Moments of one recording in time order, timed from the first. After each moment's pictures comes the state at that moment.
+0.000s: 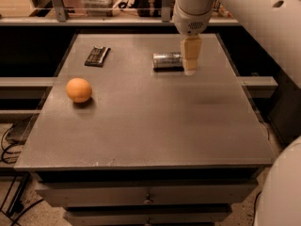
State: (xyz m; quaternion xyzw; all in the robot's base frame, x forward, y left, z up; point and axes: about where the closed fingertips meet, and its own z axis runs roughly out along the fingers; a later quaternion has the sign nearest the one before) arm 0.673 -0.089 0.931 -0.74 0.64 -0.13 0.15
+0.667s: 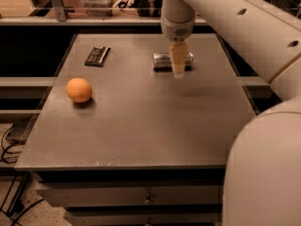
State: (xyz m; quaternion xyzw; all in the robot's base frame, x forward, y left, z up) arm 0.698 -0.070 0.899 -0.75 0.63 -0.13 0.12
